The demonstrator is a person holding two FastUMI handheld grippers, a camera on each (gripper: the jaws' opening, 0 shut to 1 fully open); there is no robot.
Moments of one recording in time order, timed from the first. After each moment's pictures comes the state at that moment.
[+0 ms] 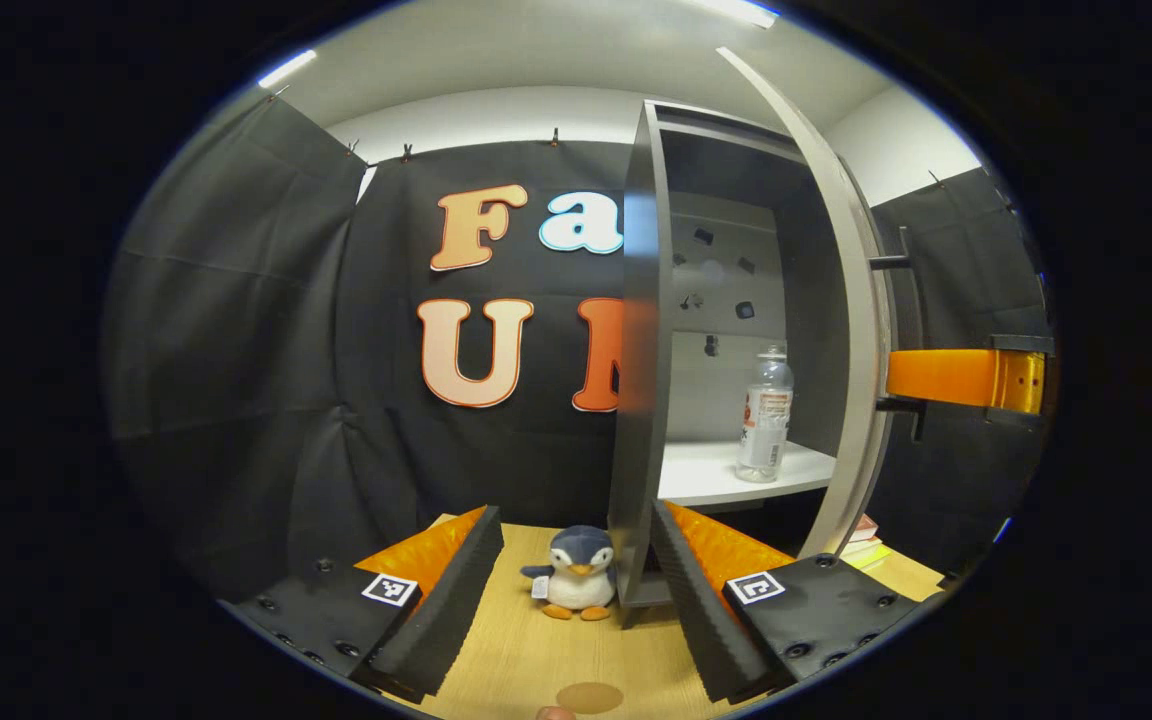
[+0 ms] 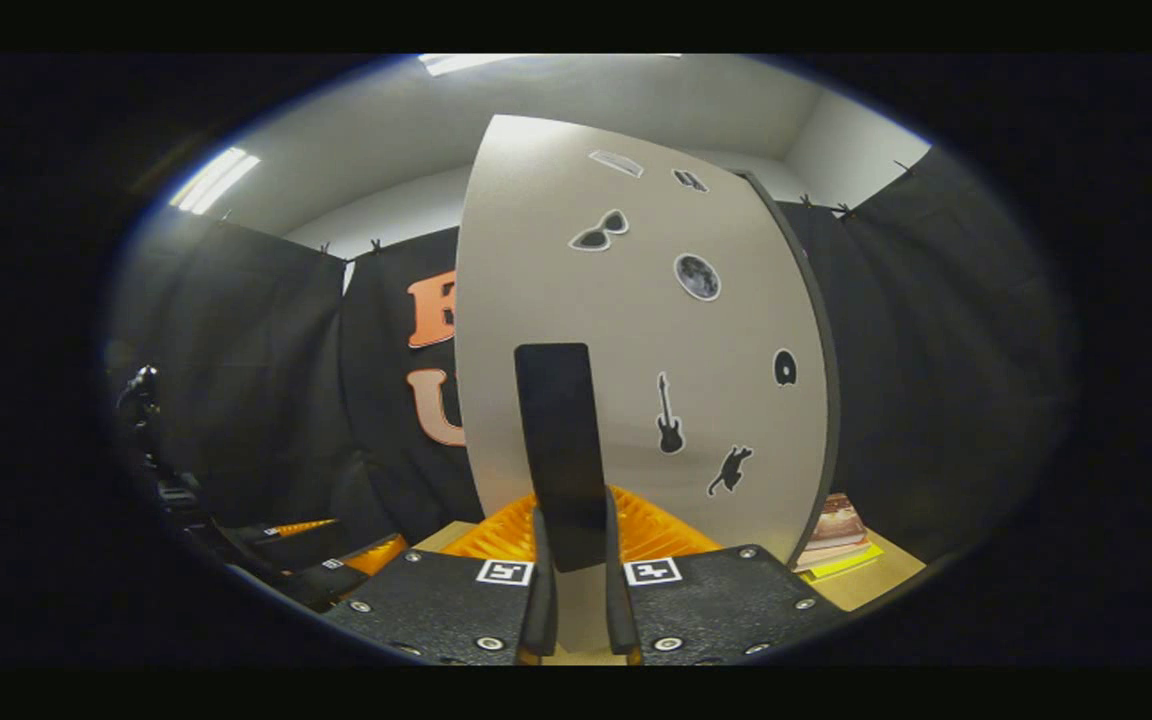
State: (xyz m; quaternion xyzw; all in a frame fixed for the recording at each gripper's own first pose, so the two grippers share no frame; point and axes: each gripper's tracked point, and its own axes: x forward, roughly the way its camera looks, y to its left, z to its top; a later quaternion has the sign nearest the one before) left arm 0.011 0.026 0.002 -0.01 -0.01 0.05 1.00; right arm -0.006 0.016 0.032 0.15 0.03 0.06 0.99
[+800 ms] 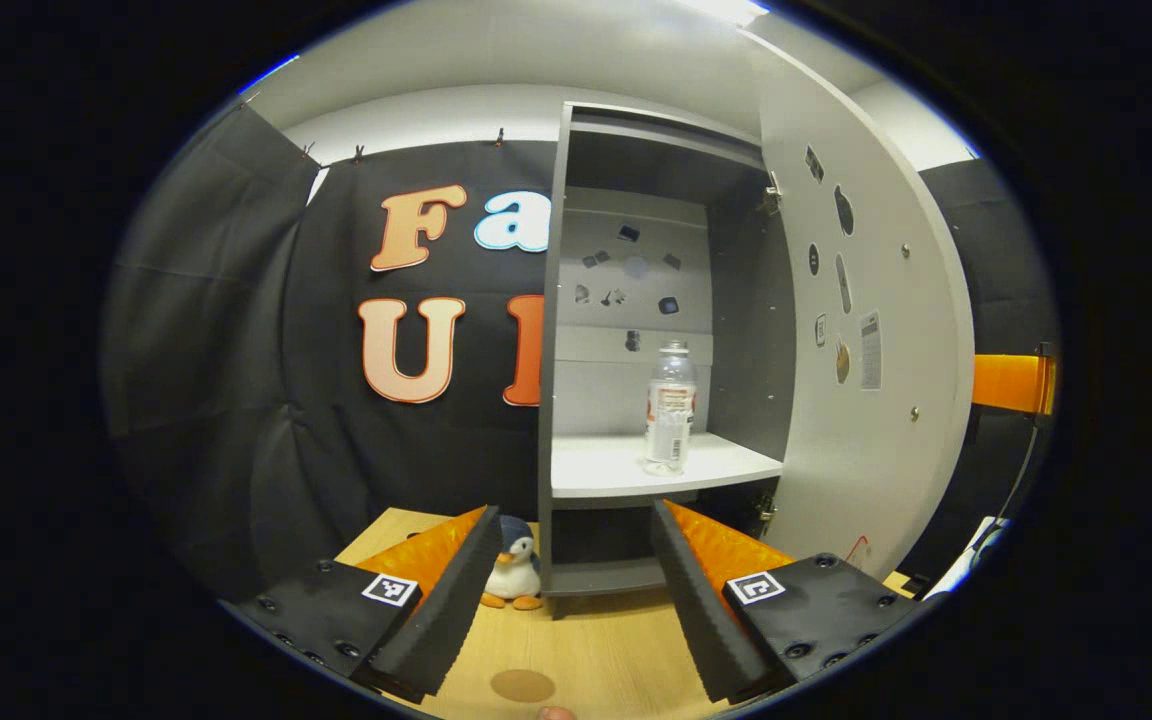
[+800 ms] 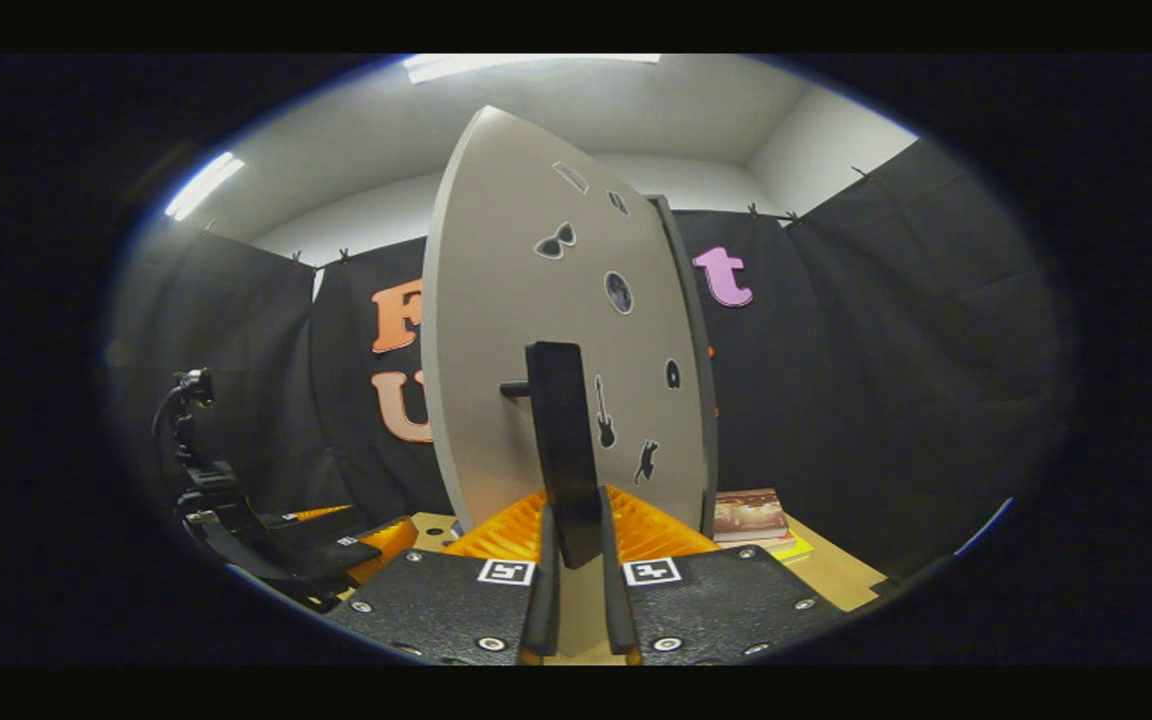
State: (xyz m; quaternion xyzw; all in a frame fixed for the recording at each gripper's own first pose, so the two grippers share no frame) left arm -0.011 -0.076 -0.001 -0.01 0.01 -0.01 1.00; right arm -0.032 -0.032 0.021 0.16 0.04 0.01 0.99
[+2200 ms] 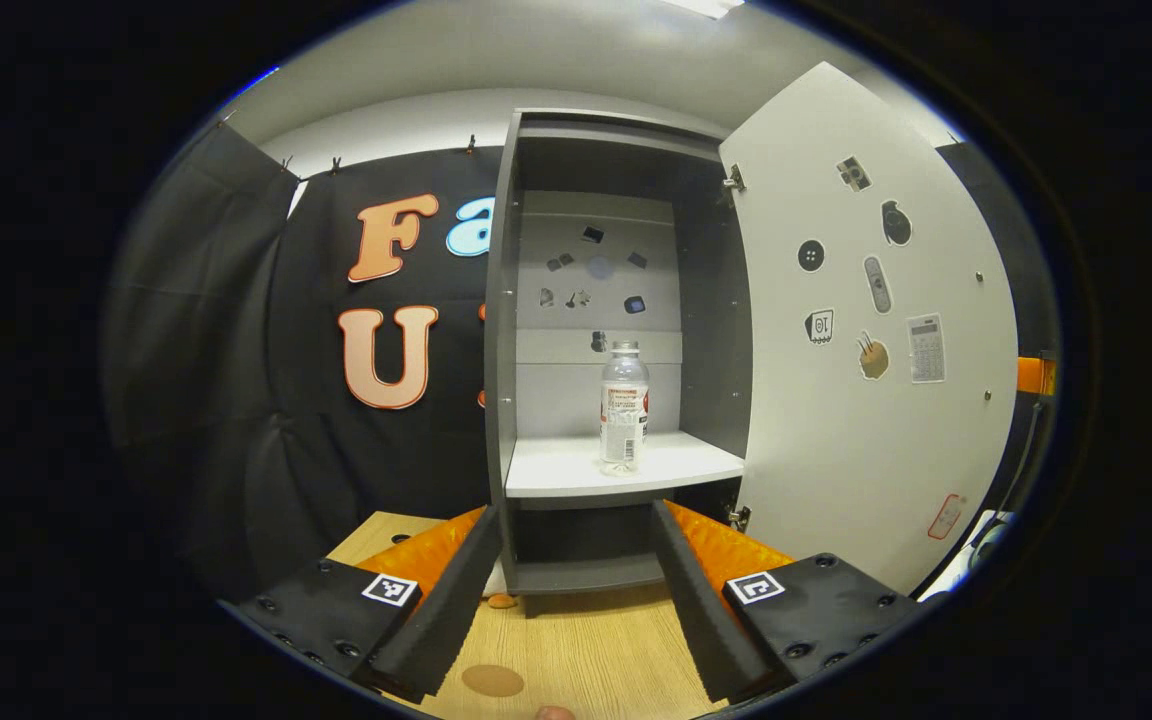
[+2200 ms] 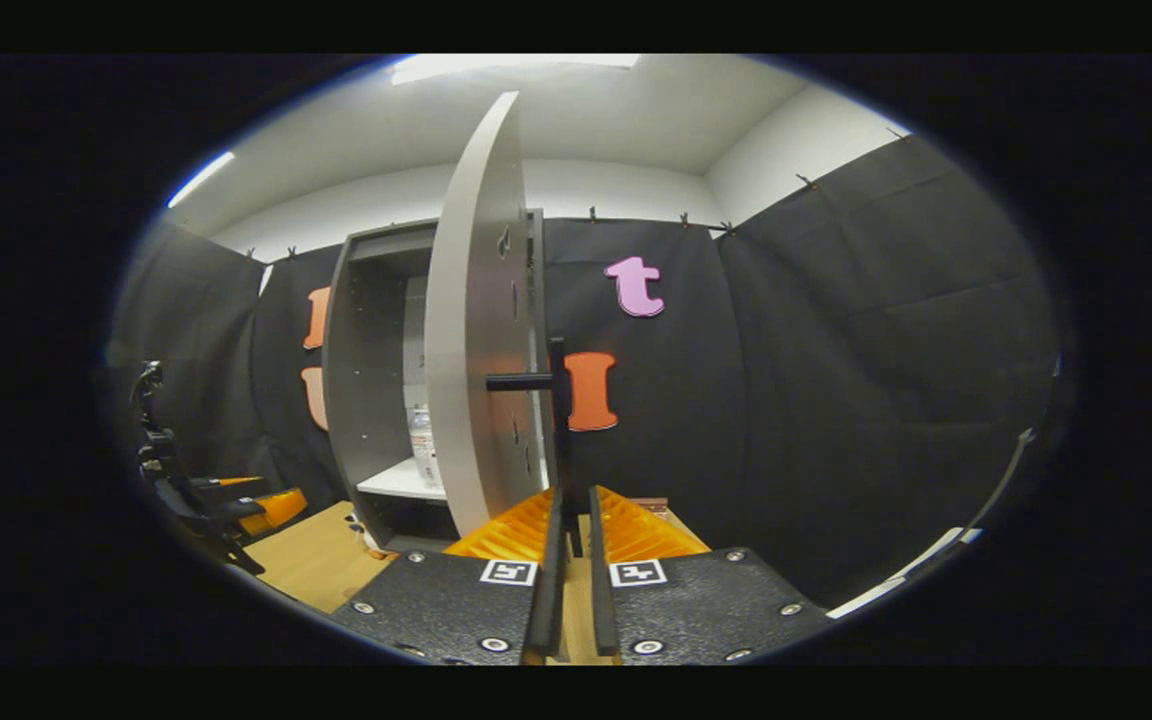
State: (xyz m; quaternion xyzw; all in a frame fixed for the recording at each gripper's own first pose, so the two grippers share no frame) left arm -0.014 -0.129 0.003 0.01 0.01 -0.02 1.00; right arm -0.049 -0.114 0.003 0.13 0.05 -0.06 0.99
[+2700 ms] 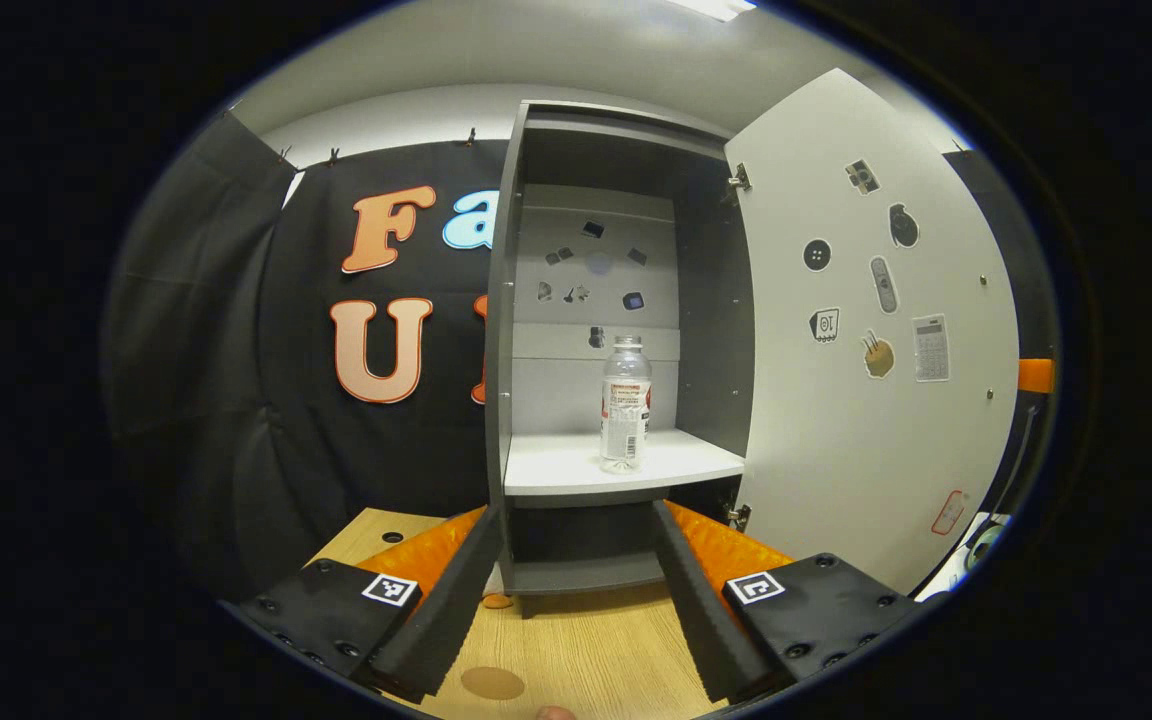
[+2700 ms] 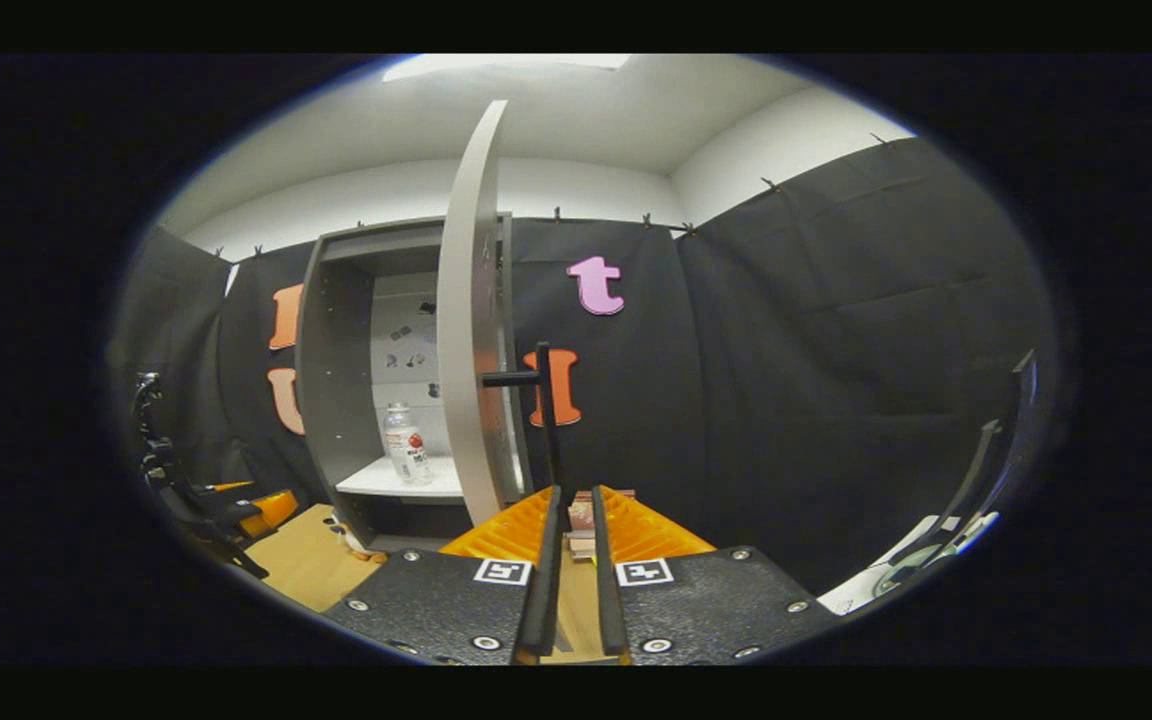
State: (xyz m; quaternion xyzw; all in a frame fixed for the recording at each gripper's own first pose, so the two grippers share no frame) left arm -0.001 -0.111 -0.002 0.00 0.01 -0.04 1.00; right arm -0.067 -0.122 0.003 0.14 0.06 -0.13 0.98
